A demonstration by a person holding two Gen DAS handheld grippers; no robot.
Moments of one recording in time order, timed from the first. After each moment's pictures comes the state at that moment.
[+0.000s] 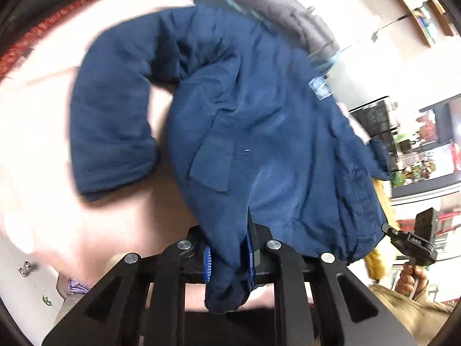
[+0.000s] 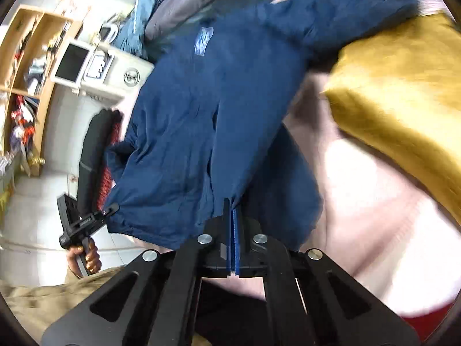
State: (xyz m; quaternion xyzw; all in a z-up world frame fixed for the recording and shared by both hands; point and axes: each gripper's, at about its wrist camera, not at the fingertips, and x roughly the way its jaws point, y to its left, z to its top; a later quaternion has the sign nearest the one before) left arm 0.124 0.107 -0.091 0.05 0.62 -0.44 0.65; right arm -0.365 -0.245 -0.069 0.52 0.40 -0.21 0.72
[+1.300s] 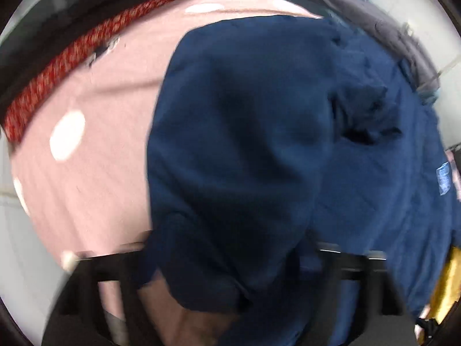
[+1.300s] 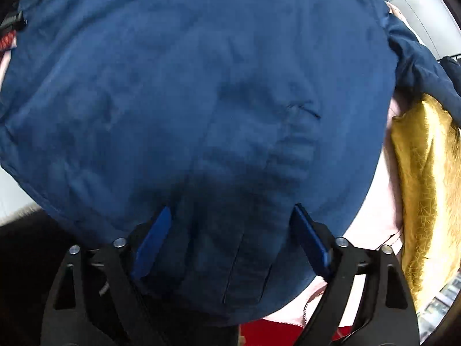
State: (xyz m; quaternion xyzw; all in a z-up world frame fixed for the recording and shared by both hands) left arm 0.235 0.057 -0.184 0.15 0.61 -0.22 0.75; right arm -0.210 -0.152 -0.191 0.18 0.71 -0.22 0.65
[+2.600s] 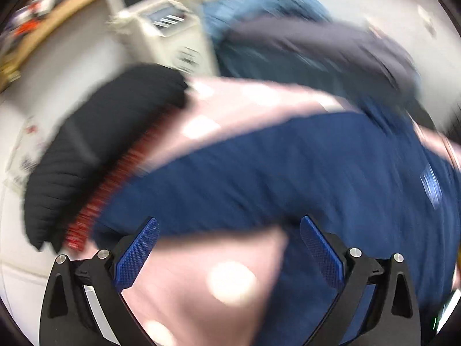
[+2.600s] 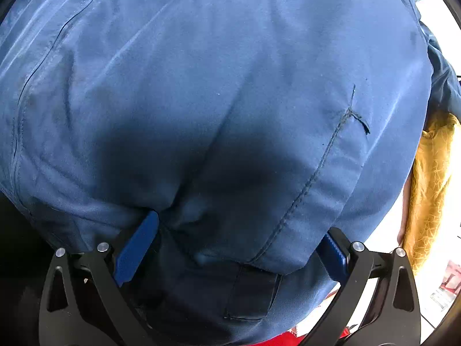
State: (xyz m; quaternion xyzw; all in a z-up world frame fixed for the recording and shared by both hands) left arm 0.206 -0.004 -0.058 0.25 0.45 -0.28 0.81; right arm -0.156 -0.142 -0.255 0.14 0.76 -0.20 0.60
